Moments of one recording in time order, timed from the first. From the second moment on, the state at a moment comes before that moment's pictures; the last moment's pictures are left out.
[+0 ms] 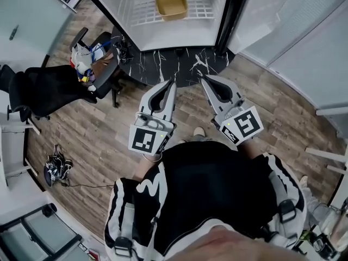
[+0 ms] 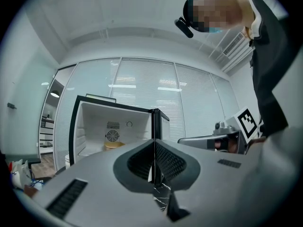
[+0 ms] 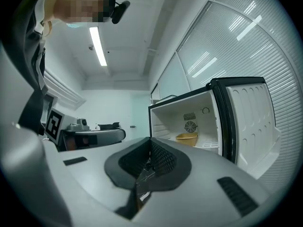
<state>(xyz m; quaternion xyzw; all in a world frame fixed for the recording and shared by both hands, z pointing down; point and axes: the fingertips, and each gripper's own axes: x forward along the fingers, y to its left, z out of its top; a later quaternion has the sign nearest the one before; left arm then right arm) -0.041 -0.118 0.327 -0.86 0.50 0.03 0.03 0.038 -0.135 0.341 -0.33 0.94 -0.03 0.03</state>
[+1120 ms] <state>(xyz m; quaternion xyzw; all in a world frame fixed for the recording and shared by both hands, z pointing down) -0.045 -0.135 0.342 -0.85 0.52 0.03 0.03 0.042 -0.160 0.352 -0.32 0.95 -0.03 0.04</state>
